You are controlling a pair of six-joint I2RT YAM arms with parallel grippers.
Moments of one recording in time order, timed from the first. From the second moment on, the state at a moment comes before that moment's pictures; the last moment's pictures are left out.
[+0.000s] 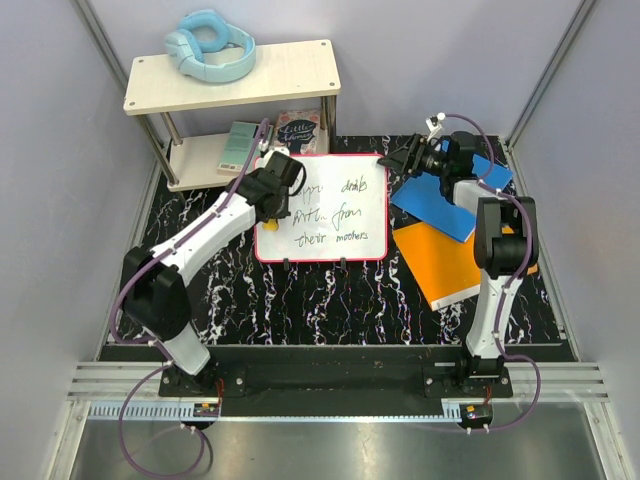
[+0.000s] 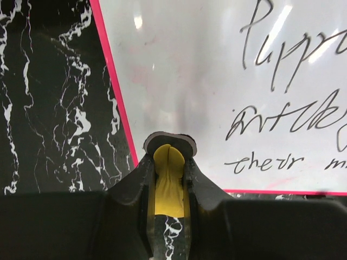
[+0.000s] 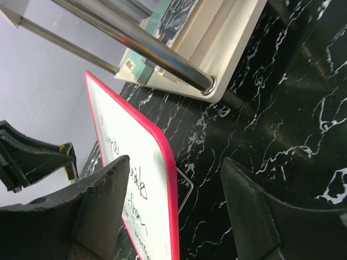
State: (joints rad) left arm -0.56 1.65 1.45 -0.77 -0.46 -0.42; right arm 0.02 2.12 1.45 0.48 -0.94 0.66
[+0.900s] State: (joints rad) left arm -0.53 1.75 1.45 -0.38 -0.52 -0.31; right arm 0.08 2.23 1.39 1.00 -1.19 1.00
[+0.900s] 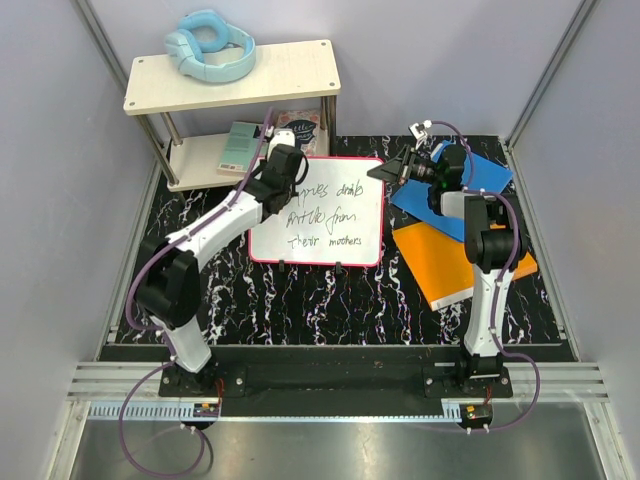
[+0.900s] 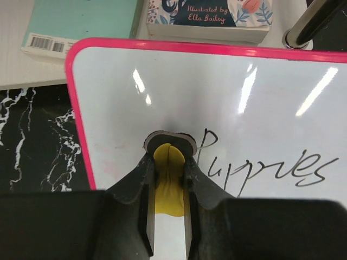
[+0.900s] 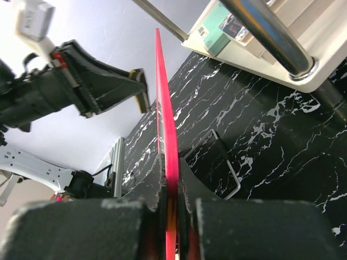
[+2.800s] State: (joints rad) left arm -0.42 1.83 1.46 -0.23 -0.17 -0.22; right arm 0.09 2.07 1.30 0.63 -1.12 0.70
